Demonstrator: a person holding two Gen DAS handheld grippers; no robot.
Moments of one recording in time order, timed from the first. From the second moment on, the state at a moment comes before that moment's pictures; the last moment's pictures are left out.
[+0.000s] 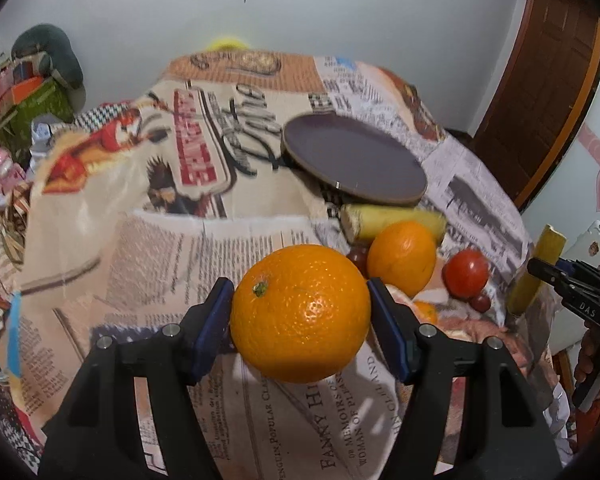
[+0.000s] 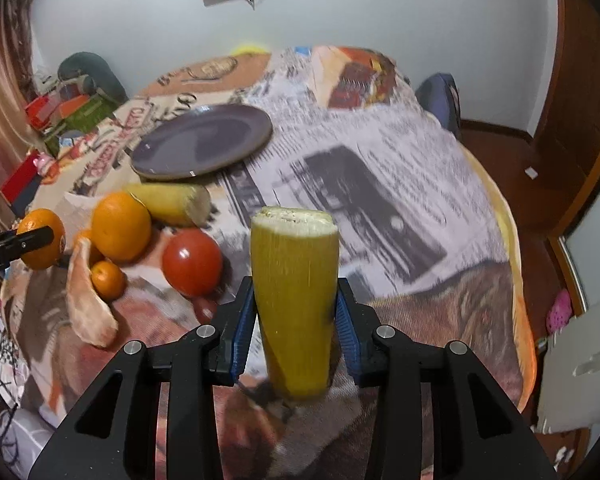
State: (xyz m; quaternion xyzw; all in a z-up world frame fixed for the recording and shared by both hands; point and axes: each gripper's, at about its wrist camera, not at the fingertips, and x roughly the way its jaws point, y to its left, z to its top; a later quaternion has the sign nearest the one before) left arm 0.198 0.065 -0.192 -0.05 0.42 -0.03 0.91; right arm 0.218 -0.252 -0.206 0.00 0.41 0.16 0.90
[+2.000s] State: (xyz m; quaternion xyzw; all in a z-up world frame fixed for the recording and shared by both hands) left arm 0.357 0.038 -0.181 -0.02 0.37 -0.05 0.93; right arm 0.336 -0.150 -0.177 -0.03 0.35 0.26 0.90
